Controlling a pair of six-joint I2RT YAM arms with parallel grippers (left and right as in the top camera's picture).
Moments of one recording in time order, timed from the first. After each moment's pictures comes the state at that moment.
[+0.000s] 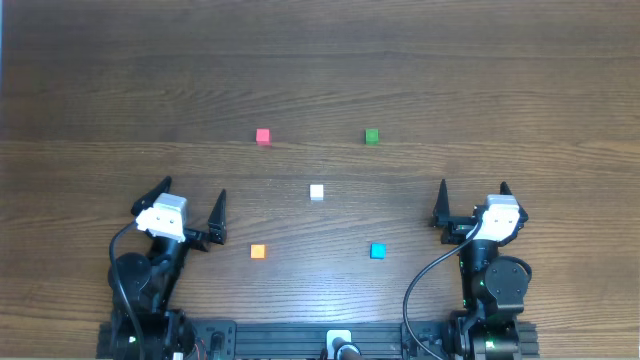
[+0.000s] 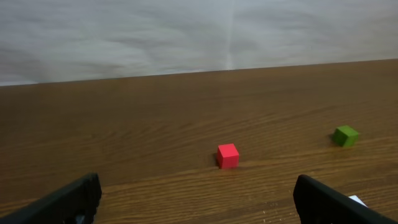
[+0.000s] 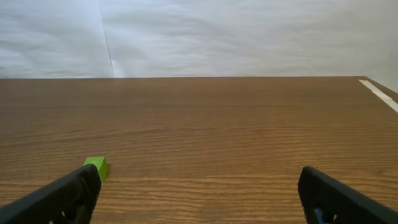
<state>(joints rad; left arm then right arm) 0.02 0.08 0.01 -0.05 0.26 0.01 0.01 0.02 0.01 -0.07 0.06 0.00</state>
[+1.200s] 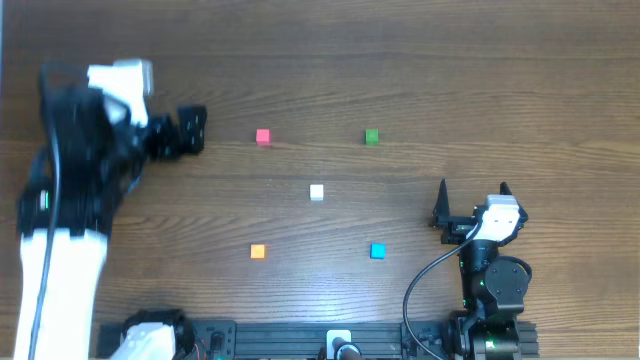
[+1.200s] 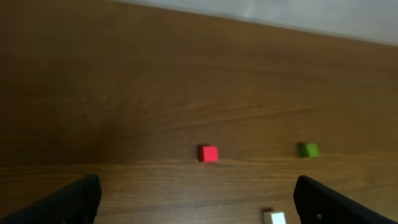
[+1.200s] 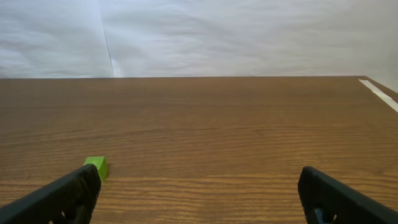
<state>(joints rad) 0.02 1.17 1.20 -0.75 0.25 -0.13 0.01 0.02 0.01 -0.07 0.06 0.00</state>
